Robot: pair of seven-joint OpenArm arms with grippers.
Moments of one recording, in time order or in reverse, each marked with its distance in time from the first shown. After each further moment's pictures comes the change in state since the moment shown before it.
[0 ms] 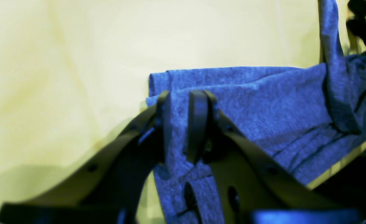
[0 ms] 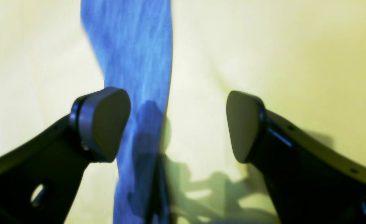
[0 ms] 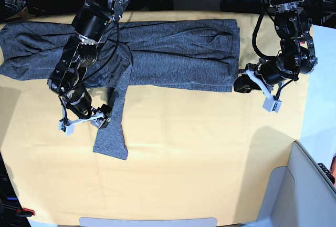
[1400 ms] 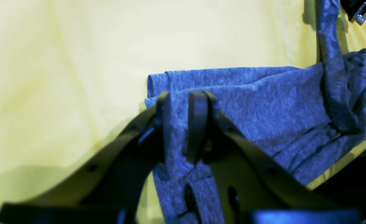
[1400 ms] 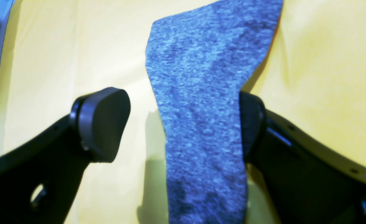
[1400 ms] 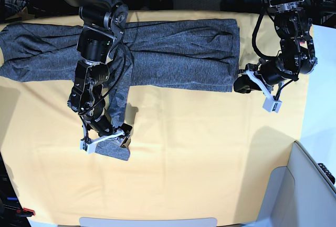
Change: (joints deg) left arm 0.0 0.0 0.0 0.0 0.0 0.0 -0.2; right arm 6.6 0.8 -7.5 -19.4 0.8 0.6 15.6
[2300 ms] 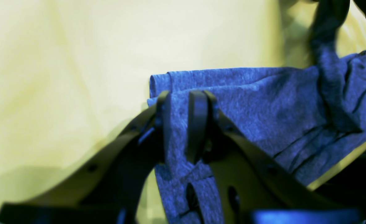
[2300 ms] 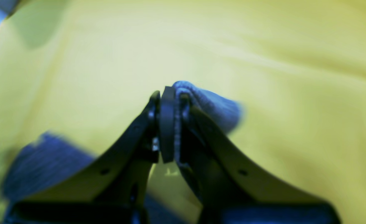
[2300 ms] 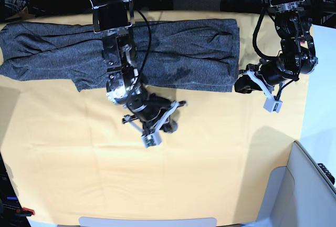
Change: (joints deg) left arm 0.0 -0.2 0.0 0.0 0.2 0.0 -0.2; right arm -14.5 -0.9 -36.9 28.7 -0.6 -0.9 -7.6
